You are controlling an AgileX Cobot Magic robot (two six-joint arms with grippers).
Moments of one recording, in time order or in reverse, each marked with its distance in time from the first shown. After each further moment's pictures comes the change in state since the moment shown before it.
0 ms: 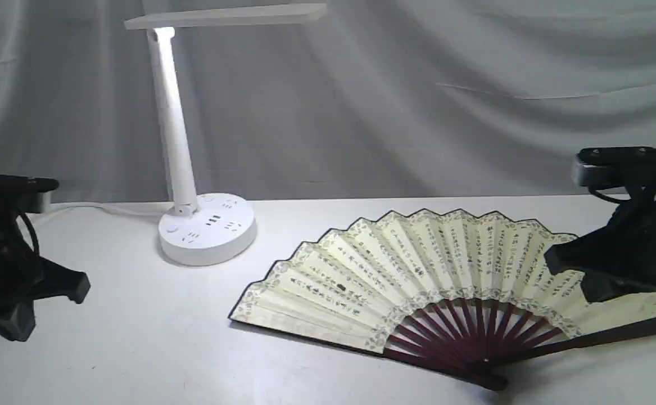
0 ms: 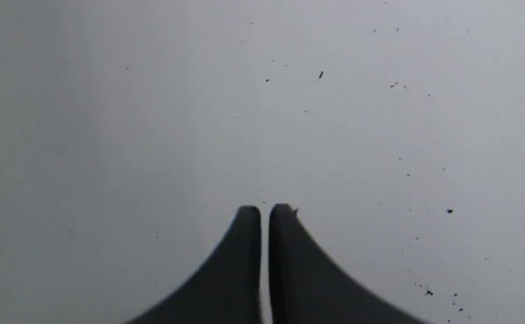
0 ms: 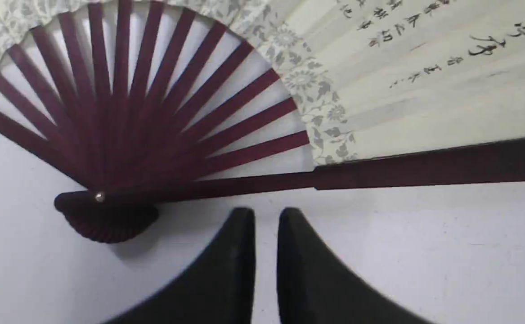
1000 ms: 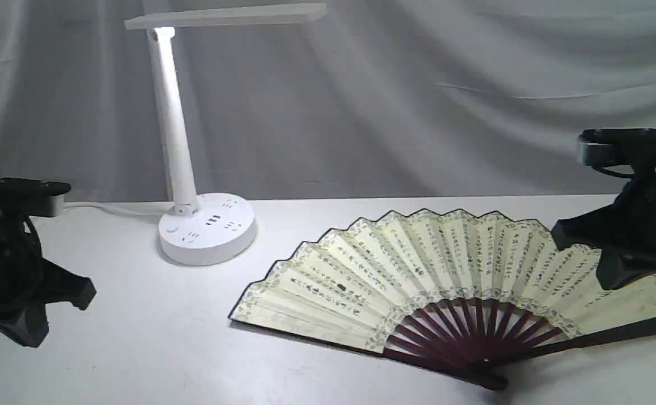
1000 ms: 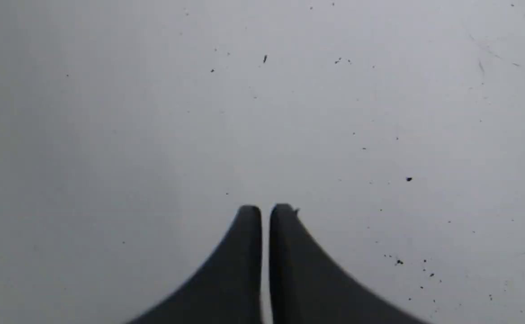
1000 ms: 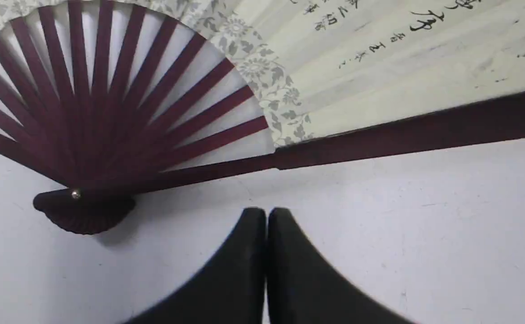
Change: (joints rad) left arm 0.000 0.000 0.000 -0.089 0.024 0.133; right arm 0.000 0.049 -0.169 -0.113 0.212 0.135
